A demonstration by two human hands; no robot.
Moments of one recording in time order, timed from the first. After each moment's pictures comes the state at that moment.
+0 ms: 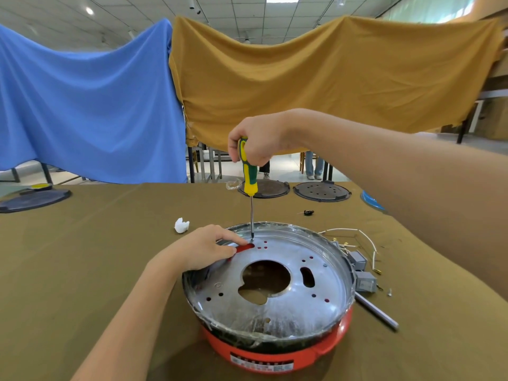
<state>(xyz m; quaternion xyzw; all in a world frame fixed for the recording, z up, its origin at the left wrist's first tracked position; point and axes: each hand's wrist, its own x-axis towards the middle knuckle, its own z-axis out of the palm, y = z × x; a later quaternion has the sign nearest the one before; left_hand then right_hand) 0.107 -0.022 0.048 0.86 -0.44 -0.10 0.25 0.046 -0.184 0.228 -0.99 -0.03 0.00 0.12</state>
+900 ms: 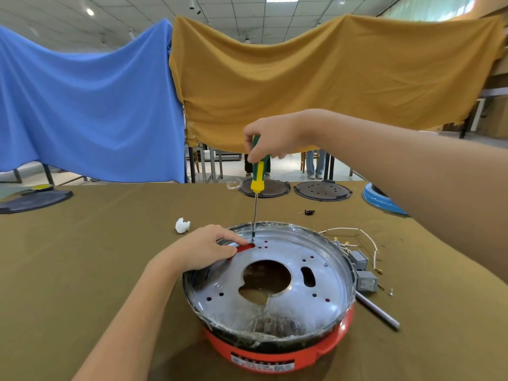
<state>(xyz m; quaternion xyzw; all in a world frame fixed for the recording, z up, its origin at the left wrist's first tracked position) 0.109 -0.023 0.046 0.86 -0.44 -0.11 0.26 0.045 -0.209 0.227 -1.00 -0.01 -0.02 0.09</state>
